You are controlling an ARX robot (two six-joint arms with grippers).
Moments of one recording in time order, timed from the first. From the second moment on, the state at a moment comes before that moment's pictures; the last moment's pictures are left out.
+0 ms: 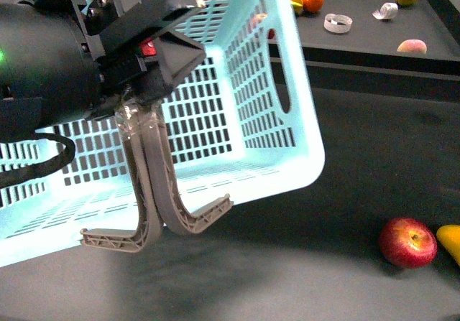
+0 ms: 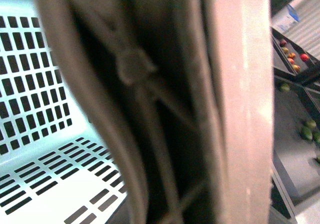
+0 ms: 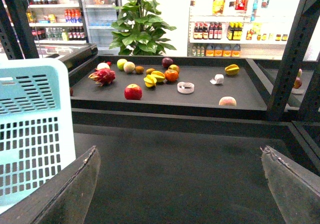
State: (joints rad) left arm -0.41 1.58 0.50 0.82 0.21 -0.50; right arm 0.00 0.00 0.01 0.00 0.00 0.00
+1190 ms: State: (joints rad) left arm -0.52 1.56 0.50 0.82 0.16 -0.42; right arm -0.32 1.33 0.09 0.95 0.12 -0.26
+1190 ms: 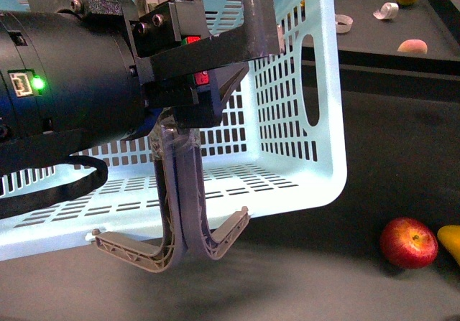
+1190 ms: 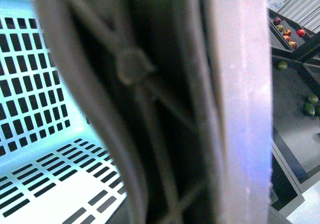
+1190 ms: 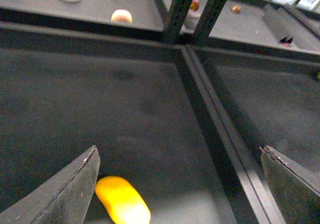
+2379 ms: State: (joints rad) left arm -0.52 1.56 0.50 0.82 0.16 -0.42; right arm -0.44 2.67 0.88 0.85 -0.03 -0.39
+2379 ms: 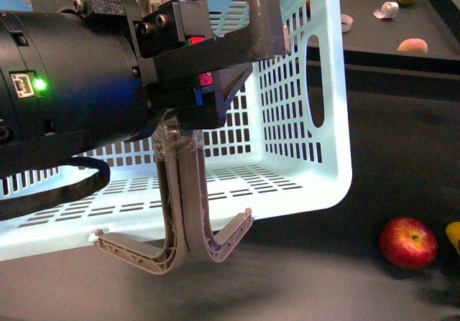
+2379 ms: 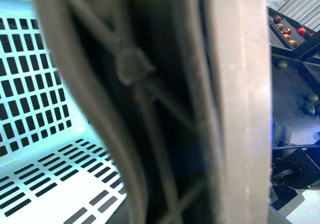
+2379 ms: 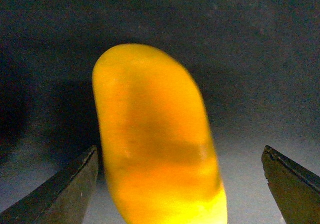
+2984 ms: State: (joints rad) left arm -0.52 1.56 0.50 0.82 0.16 -0.42; right arm -0.43 2.76 0.96 0.84 0.00 -0.36
